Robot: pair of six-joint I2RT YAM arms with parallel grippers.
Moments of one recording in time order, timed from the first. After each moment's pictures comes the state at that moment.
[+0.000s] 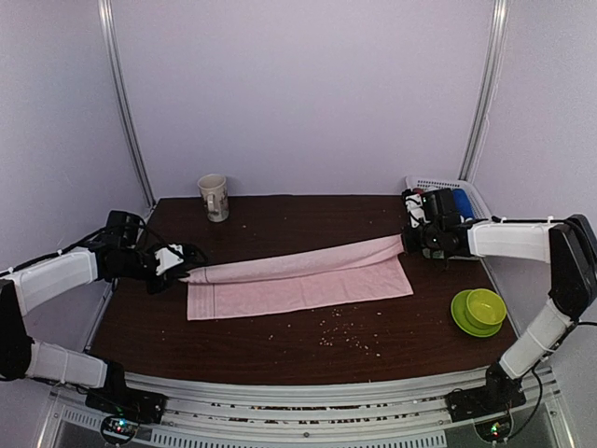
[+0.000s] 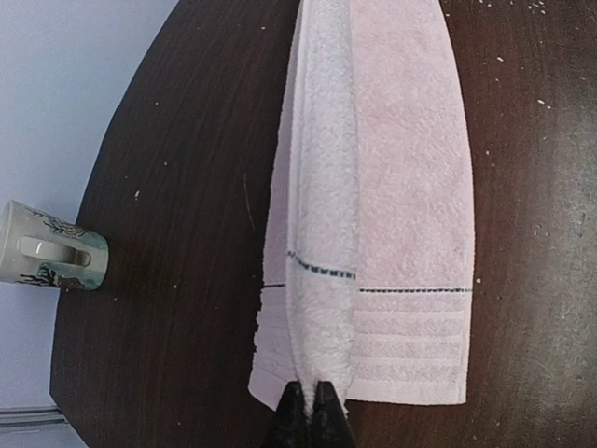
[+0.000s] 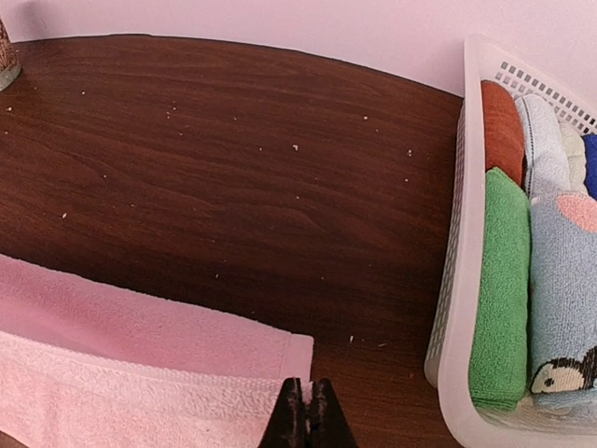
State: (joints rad) left arm -0.14 1.20 0.71 -0.37 0.49 1.14; right arm 0.35 1.57 0.95 -0.02 0.15 0.01
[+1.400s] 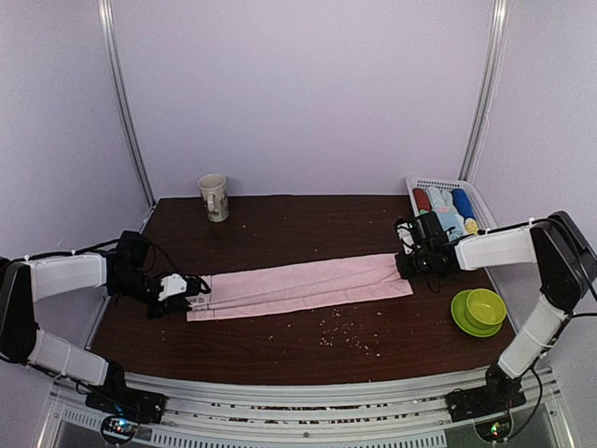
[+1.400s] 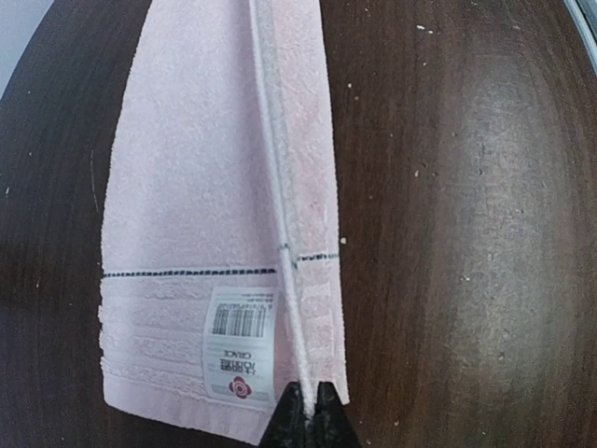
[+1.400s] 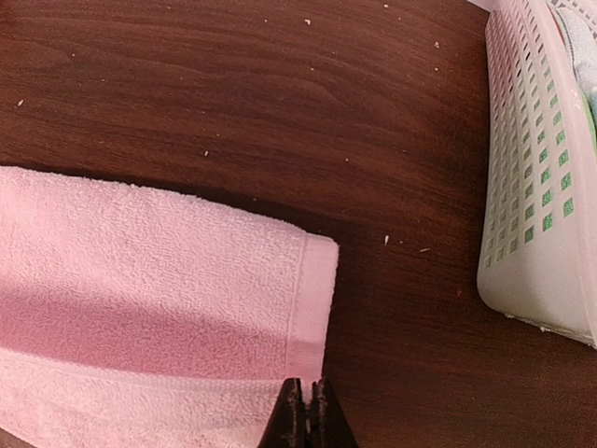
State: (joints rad) left arm -0.14 1.30 0.64 -0.51 0.54 1.28; right arm 0.42 1.64 0.85 -0.04 0.24 0.04
